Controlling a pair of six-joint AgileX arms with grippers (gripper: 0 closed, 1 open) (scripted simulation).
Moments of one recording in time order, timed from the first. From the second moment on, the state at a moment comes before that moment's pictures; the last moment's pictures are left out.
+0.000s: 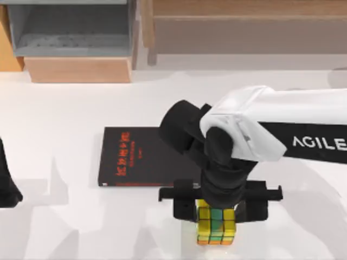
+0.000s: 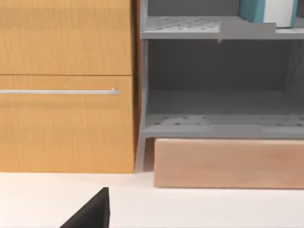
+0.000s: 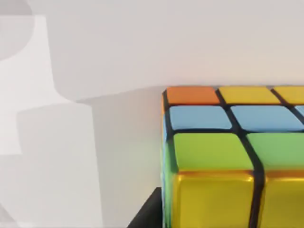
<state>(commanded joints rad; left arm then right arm) 0.00 0.00 0.00 0.00 0.00 0.00 0.87 1.94 1.28 -0.92 0.00 0.90</state>
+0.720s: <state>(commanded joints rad) 0.00 0.00 0.00 0.00 0.00 0.00 0.87 1.94 1.28 -0.92 0.00 0.90</state>
